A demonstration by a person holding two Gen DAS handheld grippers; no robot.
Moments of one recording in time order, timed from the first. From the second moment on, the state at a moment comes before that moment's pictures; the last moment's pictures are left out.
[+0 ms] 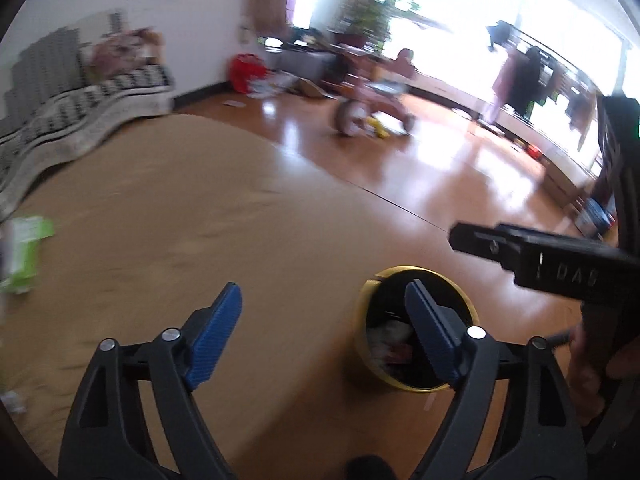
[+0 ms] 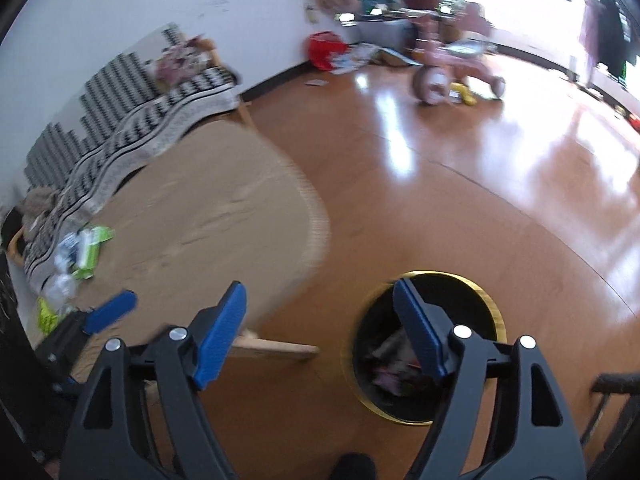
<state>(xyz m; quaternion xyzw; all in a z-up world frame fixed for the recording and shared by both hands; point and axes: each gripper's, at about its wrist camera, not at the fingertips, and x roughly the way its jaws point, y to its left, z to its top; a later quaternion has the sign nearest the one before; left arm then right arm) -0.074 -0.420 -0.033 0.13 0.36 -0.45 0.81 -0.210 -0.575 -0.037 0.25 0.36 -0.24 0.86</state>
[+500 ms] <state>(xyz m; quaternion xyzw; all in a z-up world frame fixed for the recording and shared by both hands) 0.070 -0.090 0.008 0.03 0.36 -0.16 0.92 -0.018 -0.315 -0.021 0.09 0.39 -0.01 0.92</state>
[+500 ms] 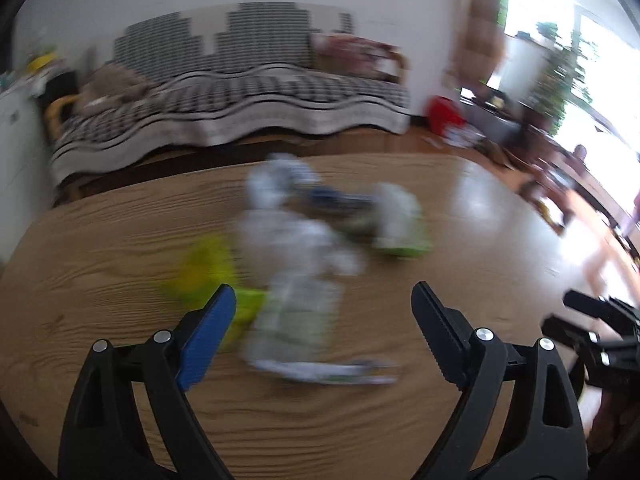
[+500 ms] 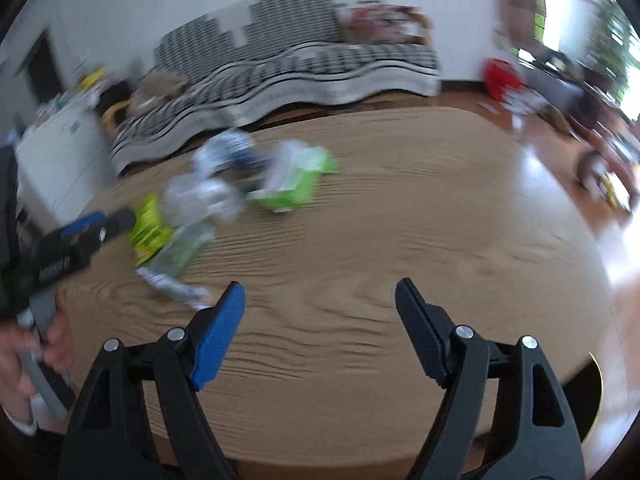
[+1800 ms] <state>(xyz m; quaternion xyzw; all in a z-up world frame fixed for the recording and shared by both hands) 0.153 -0.038 -0.051 -0.06 0.44 -0.09 0.89 0.034 -0.182 -0.074 -0.04 0.43 0.14 0.89</state>
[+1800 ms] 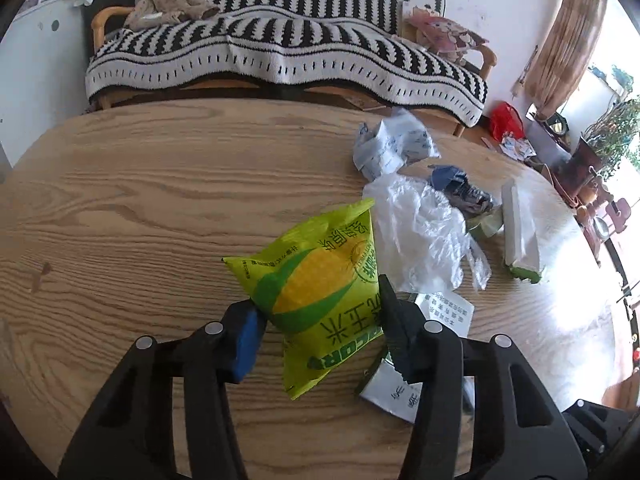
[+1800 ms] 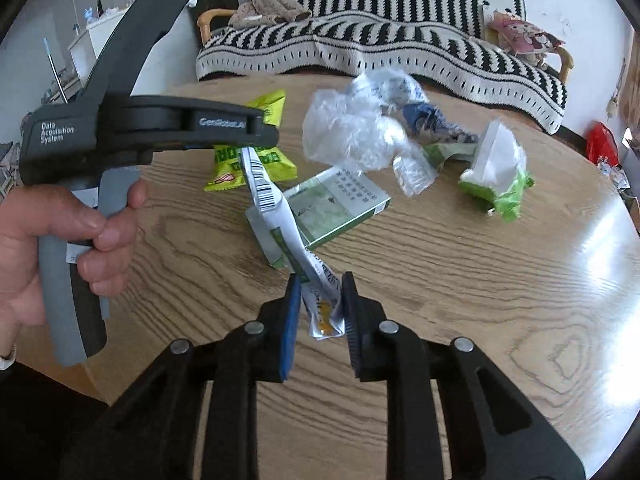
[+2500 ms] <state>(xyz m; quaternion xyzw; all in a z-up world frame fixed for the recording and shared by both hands) 0.040 -0.255 -0.009 0.05 0.37 -0.29 0.88 -0.091 -0.416 -0.021 0.10 0.37 -0.10 0.92</state>
